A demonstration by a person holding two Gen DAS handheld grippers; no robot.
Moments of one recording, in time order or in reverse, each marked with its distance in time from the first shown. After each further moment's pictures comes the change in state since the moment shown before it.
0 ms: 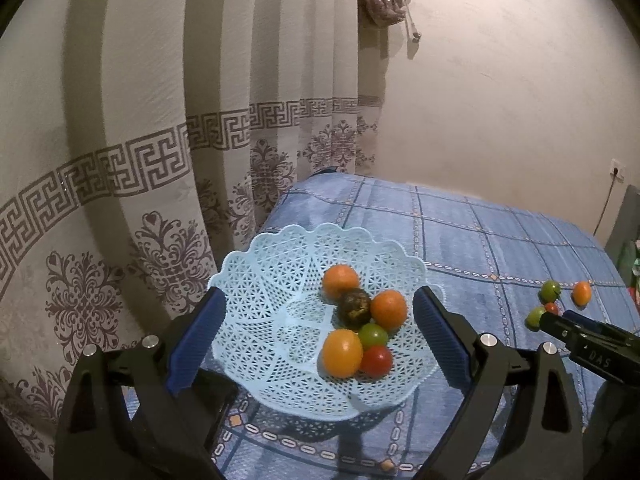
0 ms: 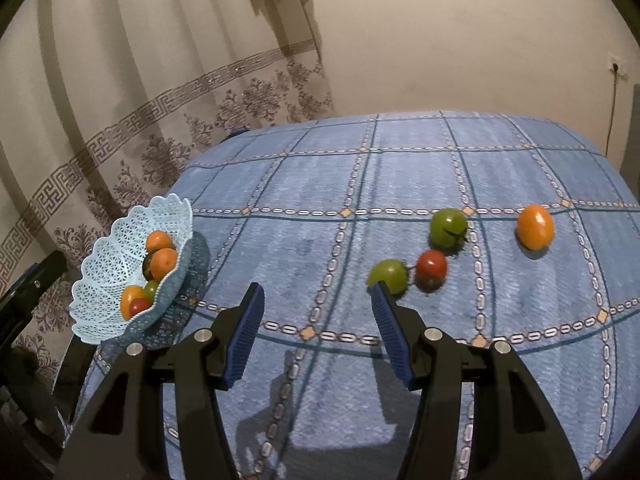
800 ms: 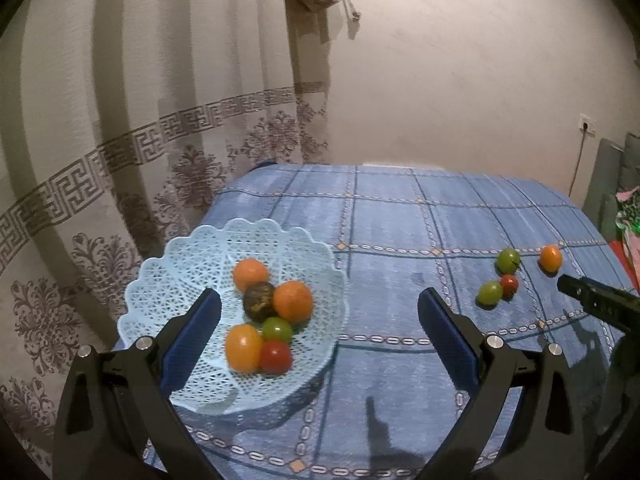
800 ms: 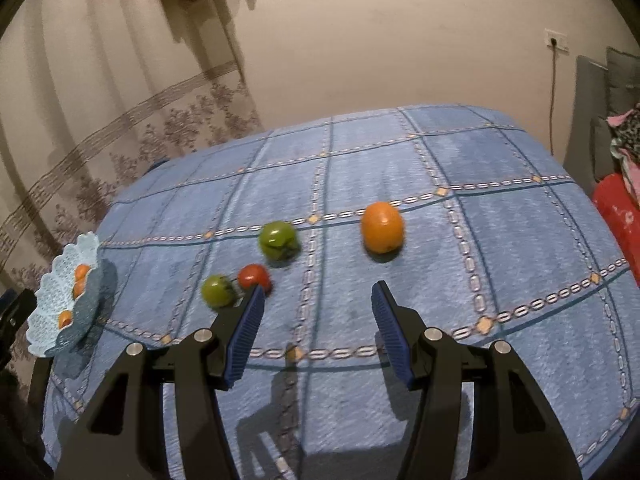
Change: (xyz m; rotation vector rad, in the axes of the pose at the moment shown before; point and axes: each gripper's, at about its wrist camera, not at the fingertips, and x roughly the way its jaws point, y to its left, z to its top) left arm 0.006 -0.087 -0.007 0.145 0.046 -0.095; right arm -0.024 -0.116 0.000 0.124 -0.045 -0.168
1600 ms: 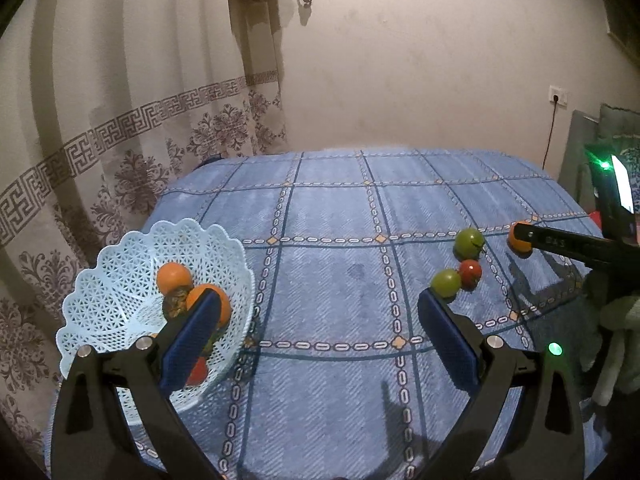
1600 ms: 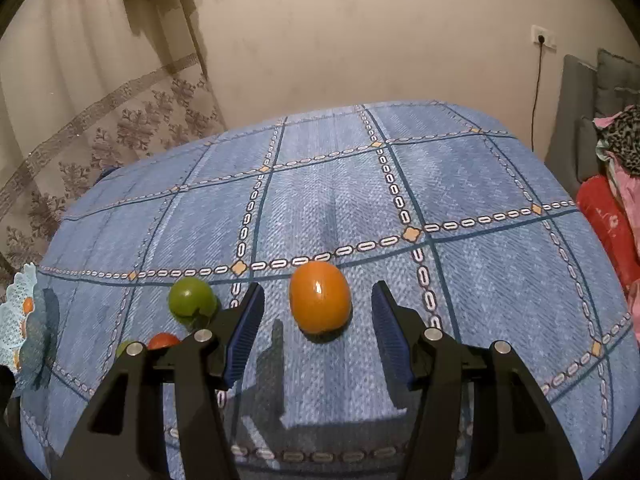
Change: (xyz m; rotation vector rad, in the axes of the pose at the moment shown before) left arm 0.027 -0.053 -0.001 0.079 0.025 -0.092; right arm 0.068 -0.031 0.049 0.011 0.036 -0.099
